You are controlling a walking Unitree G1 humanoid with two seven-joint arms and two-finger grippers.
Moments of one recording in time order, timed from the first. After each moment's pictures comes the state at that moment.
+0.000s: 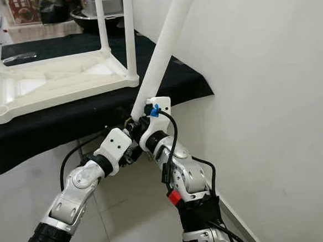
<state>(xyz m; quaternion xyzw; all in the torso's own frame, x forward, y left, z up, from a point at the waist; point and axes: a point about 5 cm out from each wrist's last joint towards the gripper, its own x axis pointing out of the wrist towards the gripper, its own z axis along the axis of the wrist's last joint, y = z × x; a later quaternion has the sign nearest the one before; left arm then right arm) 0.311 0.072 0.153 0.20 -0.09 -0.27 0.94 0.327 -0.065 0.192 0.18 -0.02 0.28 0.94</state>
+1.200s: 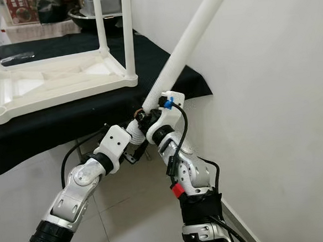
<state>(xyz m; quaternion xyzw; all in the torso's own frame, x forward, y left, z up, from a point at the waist) 0.315 0.068 0.153 0.18 -0.07 -0.26 0.95 0.333 -0.071 0.202 0.24 -0.04 0.25 0.94</state>
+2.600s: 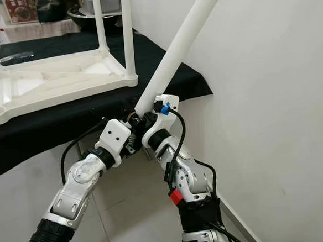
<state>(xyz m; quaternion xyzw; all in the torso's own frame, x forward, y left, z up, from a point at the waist) 0.312 0.064 0.174 0.15 -0.14 -0.27 0.94 0.327 -0.070 0.196 0.26 -0.05 0.29 0.92</state>
